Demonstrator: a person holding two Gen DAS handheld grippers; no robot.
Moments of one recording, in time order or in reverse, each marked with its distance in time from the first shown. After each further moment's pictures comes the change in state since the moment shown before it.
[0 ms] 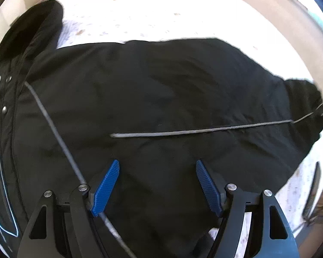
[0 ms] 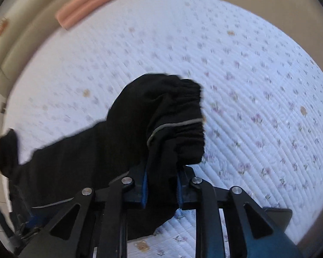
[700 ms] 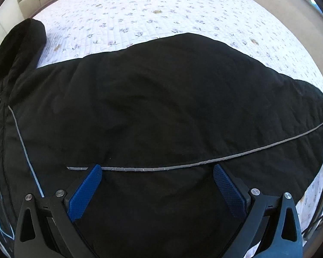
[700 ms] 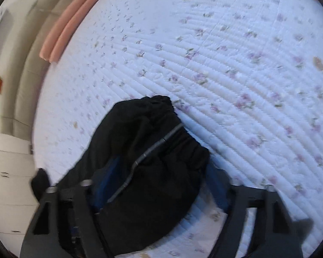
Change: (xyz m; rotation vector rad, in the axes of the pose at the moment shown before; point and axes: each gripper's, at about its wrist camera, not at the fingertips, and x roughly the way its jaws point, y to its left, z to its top) left arm 0.043 -0.057 0.028 0.050 0.000 0.110; right arm 0.038 -0.096 0.022 0.322 0.071 0.269
